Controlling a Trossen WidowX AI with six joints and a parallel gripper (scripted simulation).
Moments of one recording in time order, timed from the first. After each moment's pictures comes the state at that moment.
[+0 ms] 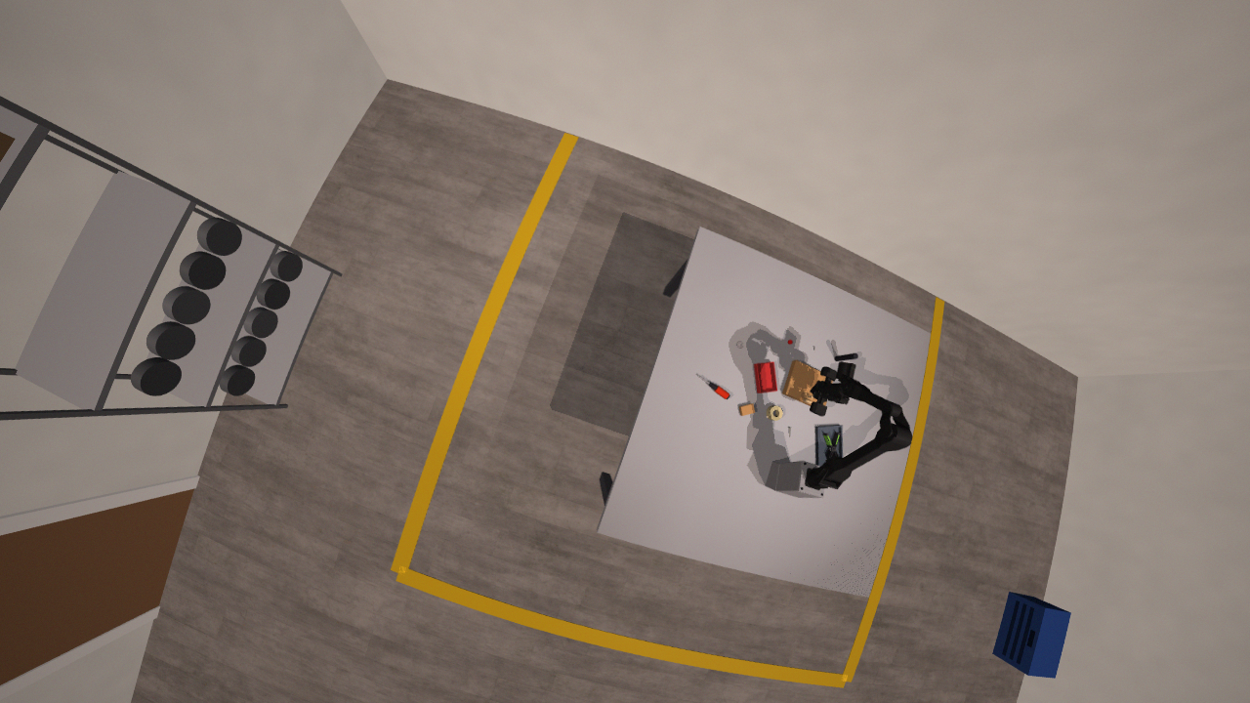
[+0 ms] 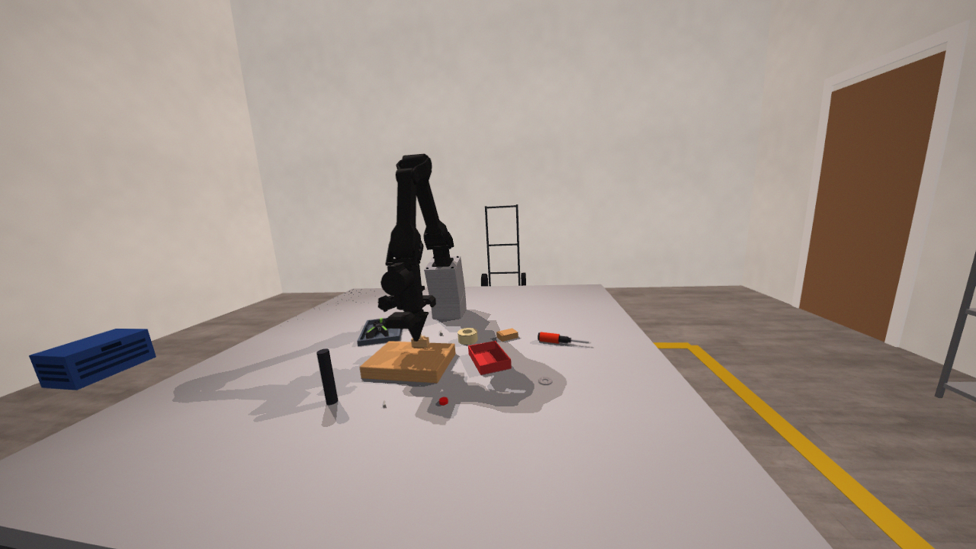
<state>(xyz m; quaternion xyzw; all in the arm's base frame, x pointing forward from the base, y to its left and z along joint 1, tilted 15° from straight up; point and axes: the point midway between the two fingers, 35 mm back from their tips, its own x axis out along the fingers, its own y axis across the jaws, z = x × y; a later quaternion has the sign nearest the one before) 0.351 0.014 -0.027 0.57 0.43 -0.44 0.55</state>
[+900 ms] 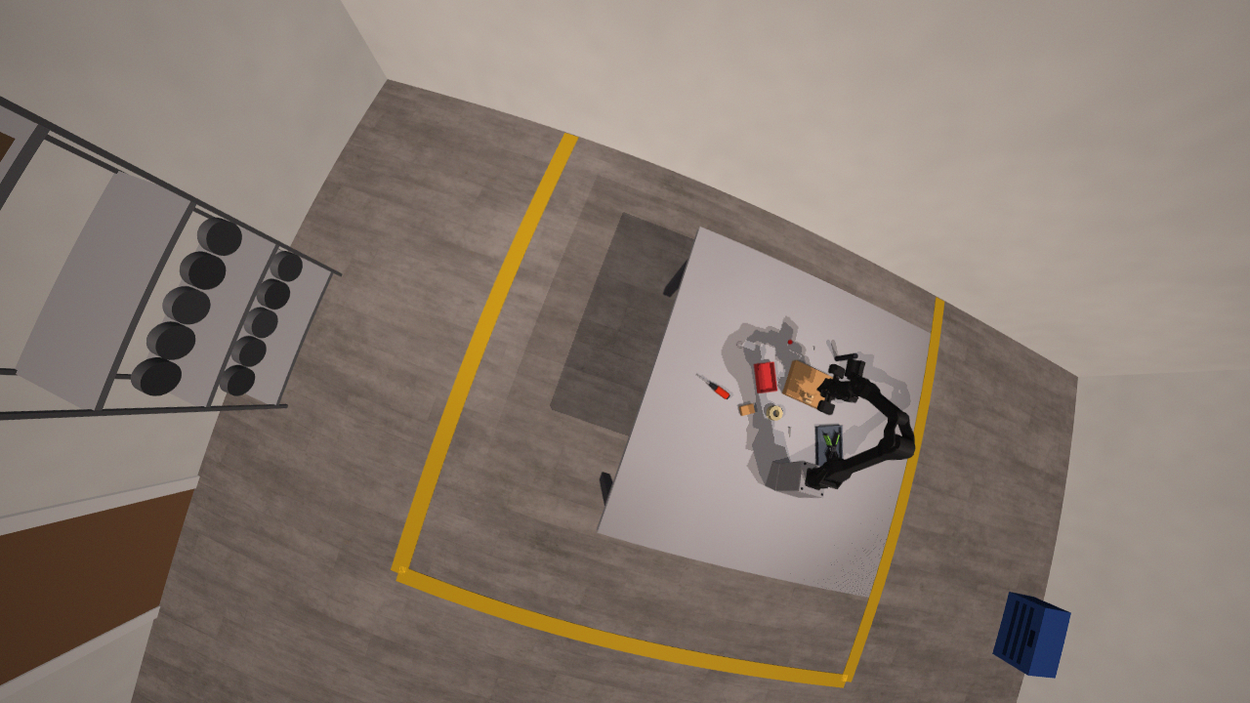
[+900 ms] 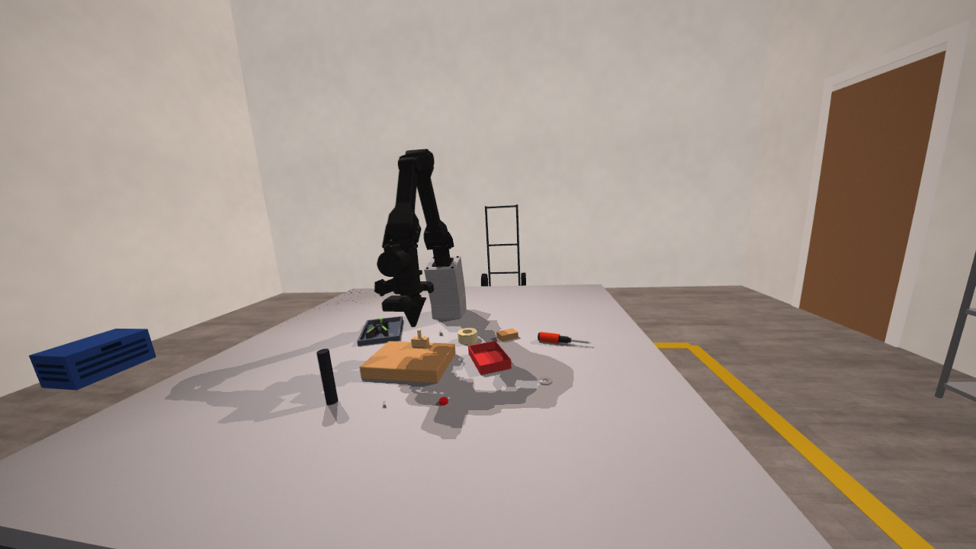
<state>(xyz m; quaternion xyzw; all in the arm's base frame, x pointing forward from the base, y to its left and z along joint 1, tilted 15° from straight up) 0.347 0.014 0.017 0.57 0.42 -0.44 0.55</state>
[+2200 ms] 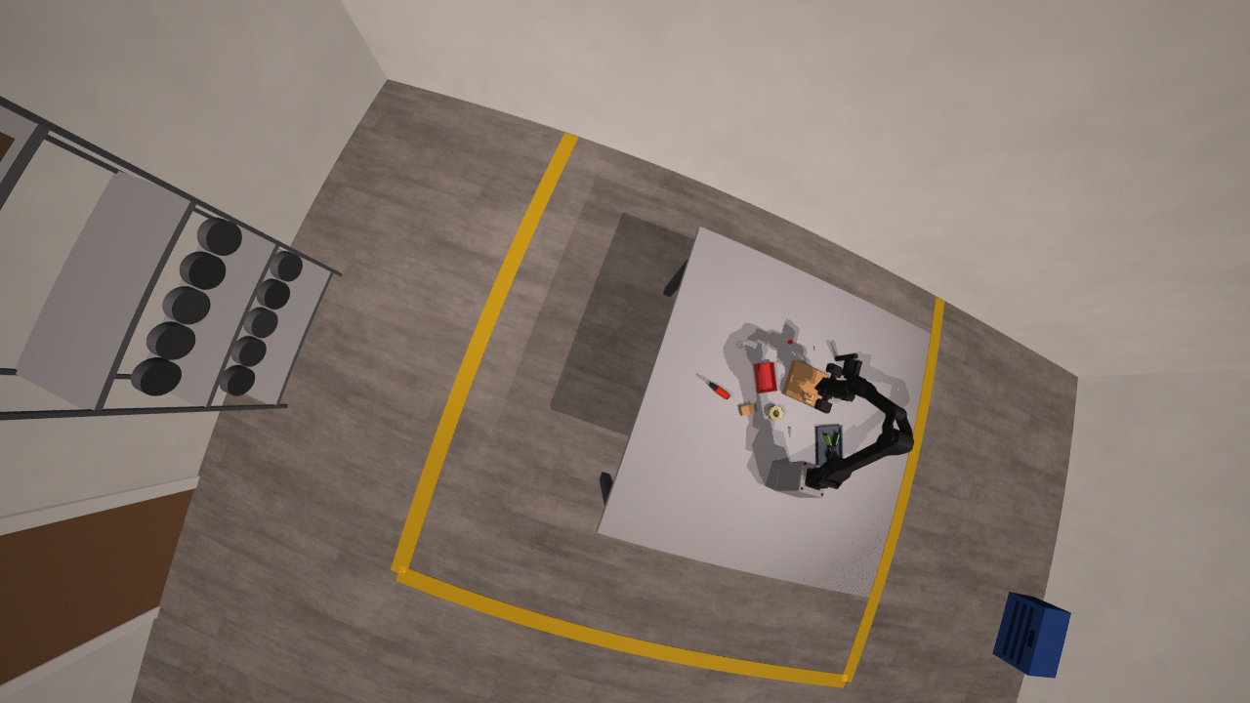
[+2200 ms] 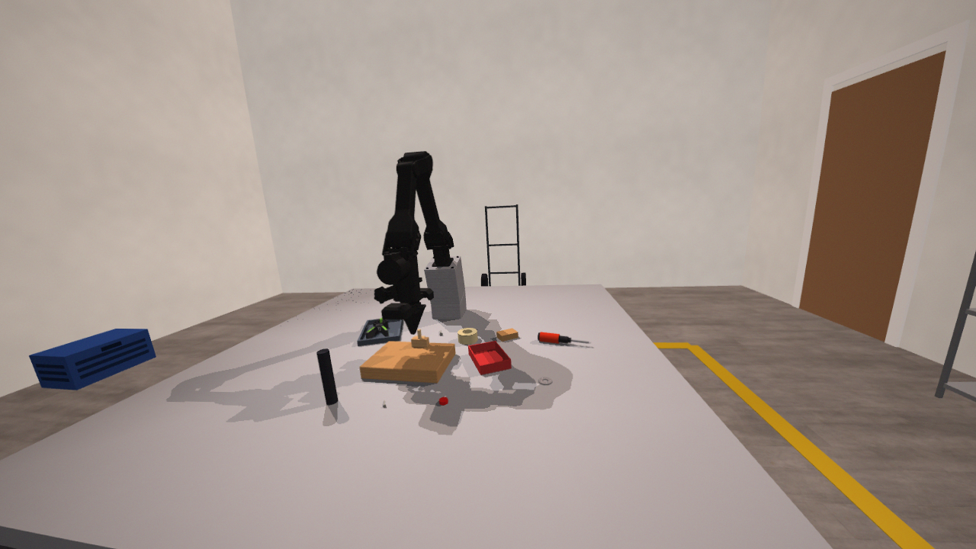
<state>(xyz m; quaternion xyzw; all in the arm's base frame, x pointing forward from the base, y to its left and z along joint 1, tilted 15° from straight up) 0.357 0.013 0.001 0.57 0.42 -0.43 0.55</state>
